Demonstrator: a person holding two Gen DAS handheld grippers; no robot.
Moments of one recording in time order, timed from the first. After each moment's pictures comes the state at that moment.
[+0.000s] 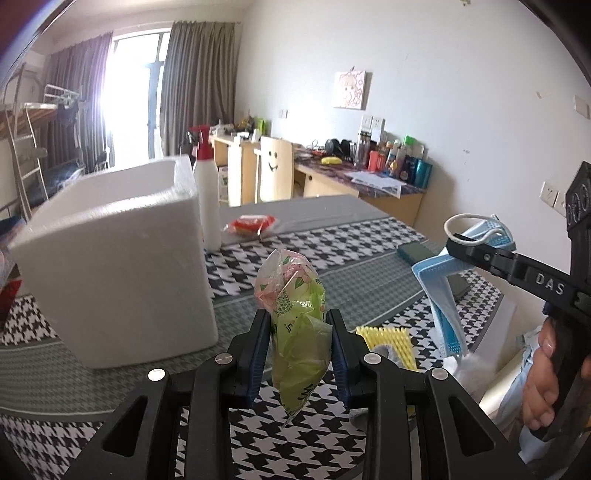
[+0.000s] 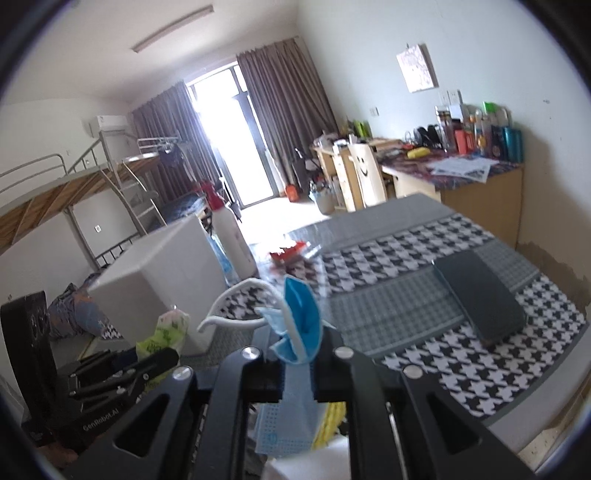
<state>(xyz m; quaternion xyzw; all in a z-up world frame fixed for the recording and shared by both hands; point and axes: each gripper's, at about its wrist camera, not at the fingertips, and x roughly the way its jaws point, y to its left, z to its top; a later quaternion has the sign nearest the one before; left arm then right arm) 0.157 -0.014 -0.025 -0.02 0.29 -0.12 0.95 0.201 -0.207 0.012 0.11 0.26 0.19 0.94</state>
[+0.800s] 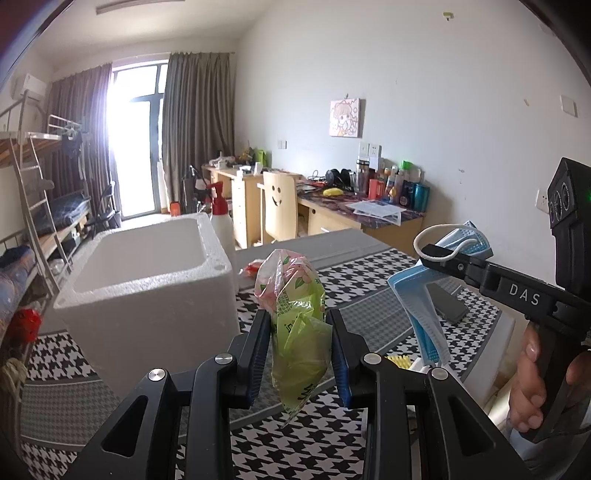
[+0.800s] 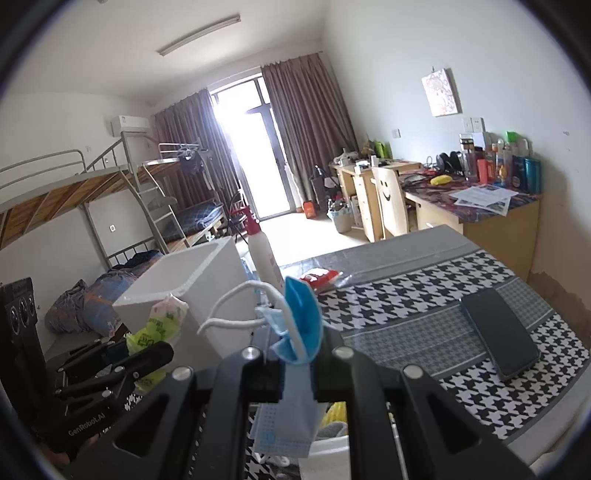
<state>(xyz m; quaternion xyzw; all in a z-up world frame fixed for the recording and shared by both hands) 0.139 0.004 0.015 0.00 0.23 -0.11 0.97 0.202 -0.178 0.037 0.09 0.22 0.21 0.95</state>
